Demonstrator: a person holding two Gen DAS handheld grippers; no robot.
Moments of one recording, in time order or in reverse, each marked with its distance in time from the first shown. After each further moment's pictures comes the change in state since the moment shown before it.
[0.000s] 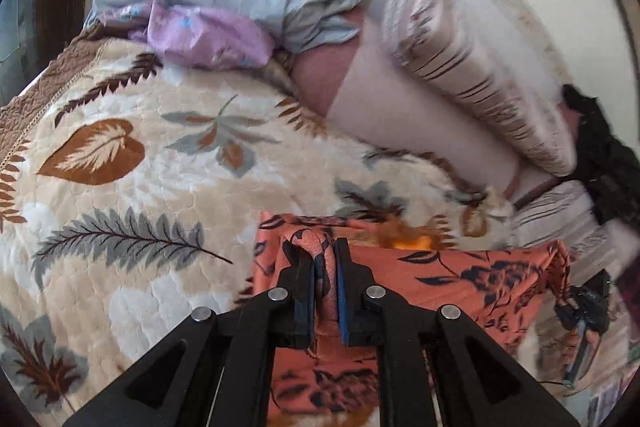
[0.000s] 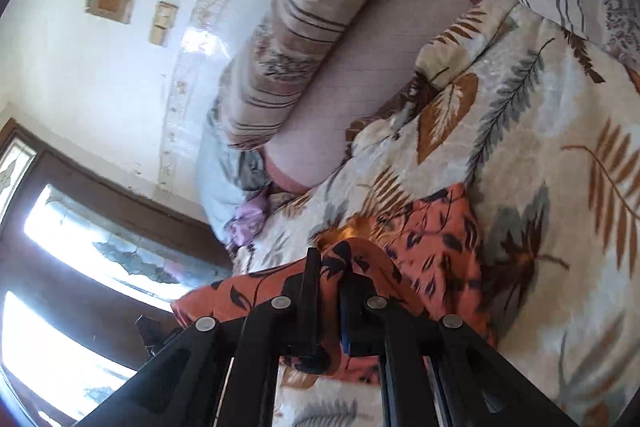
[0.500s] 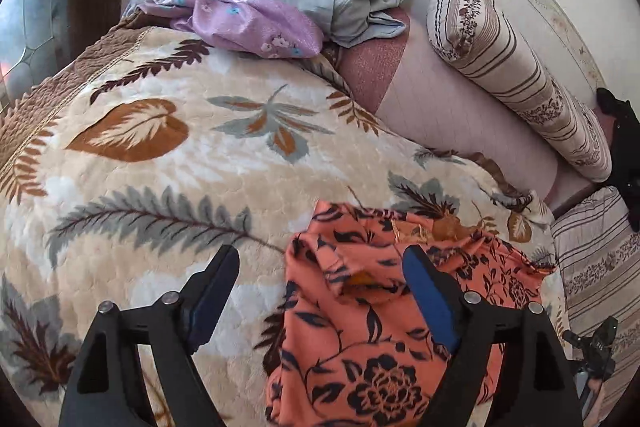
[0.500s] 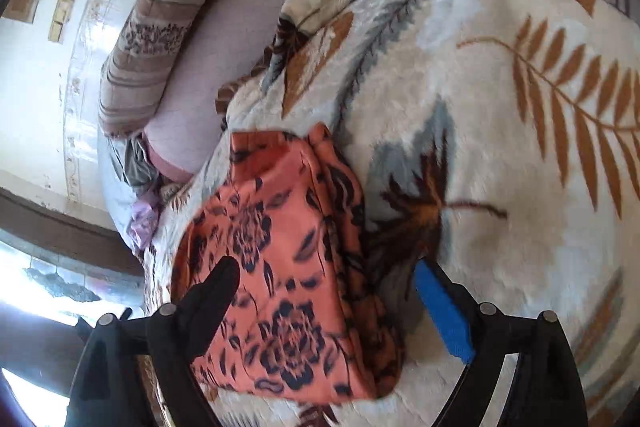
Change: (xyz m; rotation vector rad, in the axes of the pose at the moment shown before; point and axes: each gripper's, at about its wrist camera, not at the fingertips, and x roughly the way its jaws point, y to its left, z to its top) left arm -0.023 0.030 -0.053 -0.041 -0.081 0.069; right arm -0.009 -0.064 -0.084 0.044 0.103 -0.265
